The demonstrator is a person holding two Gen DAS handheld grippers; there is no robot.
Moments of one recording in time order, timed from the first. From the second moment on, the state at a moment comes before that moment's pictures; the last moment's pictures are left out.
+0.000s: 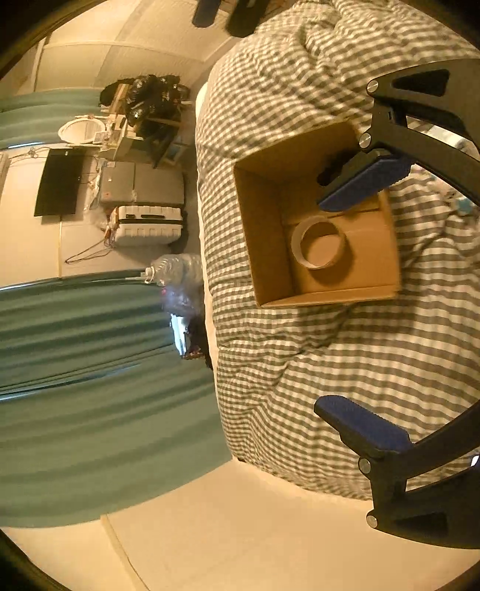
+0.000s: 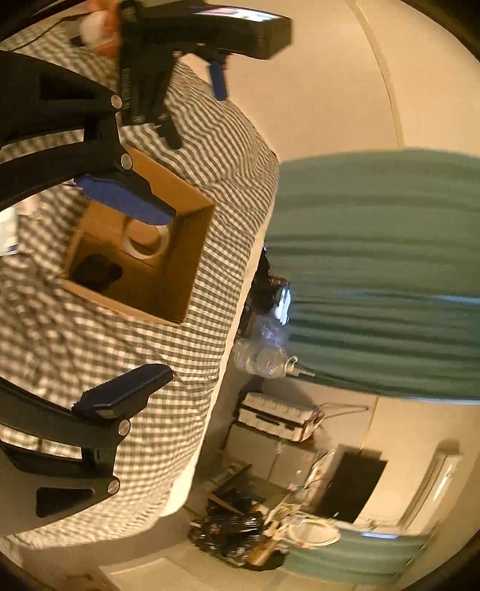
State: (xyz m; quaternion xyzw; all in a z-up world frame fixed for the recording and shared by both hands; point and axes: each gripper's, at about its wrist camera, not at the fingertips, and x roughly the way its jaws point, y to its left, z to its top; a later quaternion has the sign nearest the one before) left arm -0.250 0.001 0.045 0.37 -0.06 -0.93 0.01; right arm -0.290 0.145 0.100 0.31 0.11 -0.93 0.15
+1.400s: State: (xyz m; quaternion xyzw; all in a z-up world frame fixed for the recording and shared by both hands) left arm -0.092 0.047 -0.120 0.49 0.00 -0.87 0.02; right arm -0.204 0.139 -0.103 0.47 0.17 -0.83 0.25
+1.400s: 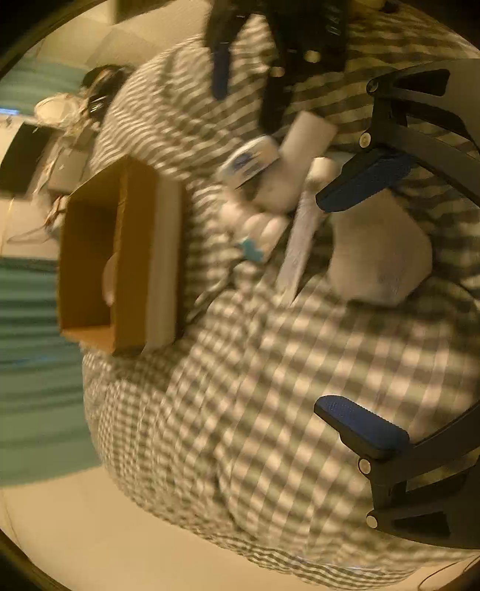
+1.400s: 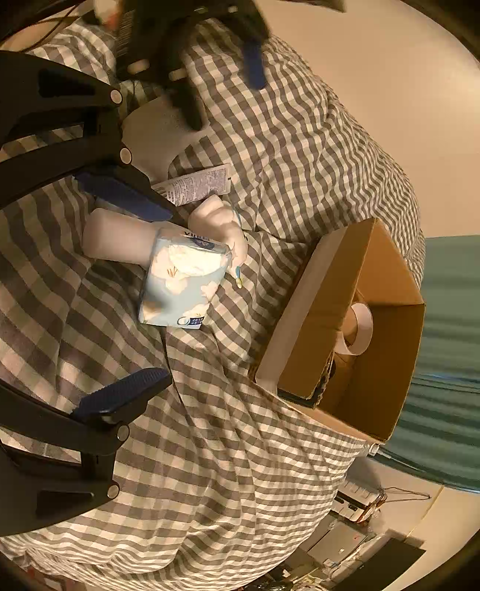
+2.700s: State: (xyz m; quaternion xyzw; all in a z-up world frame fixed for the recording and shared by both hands) left arm -0.077 0.060 -0.124 0.48 0.02 -0.87 -0.08; right arm -0.195 0.119 -0.103 0.46 0.22 -0.83 0.23
